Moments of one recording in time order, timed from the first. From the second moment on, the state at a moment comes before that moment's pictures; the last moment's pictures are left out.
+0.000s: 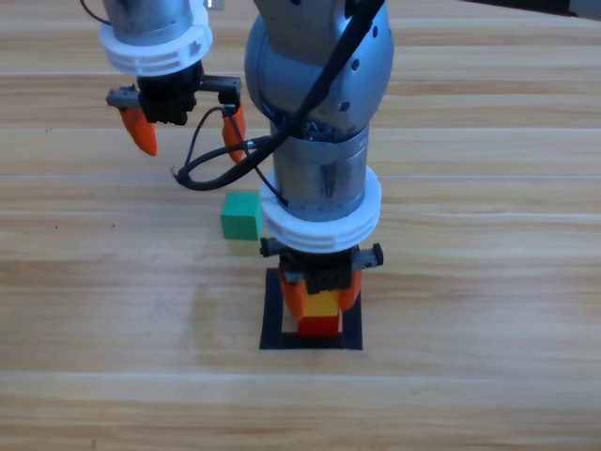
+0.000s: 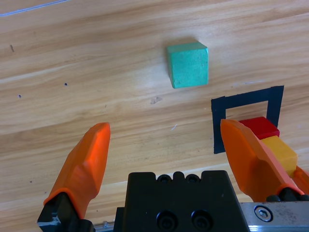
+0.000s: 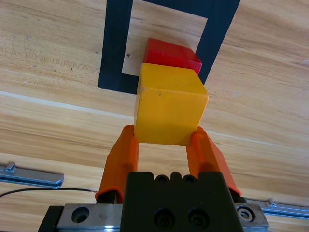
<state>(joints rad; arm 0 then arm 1) -0.51 2.22 -2.15 1.38 -0.01 -0.41 1.05 2.52 -2.41 1.49 0.02 0.80</state>
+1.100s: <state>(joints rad) -0.58 2.46 -2.29 1.37 0.03 -0.51 0.95 1.85 -1.76 1.08 -0.12 0.30</state>
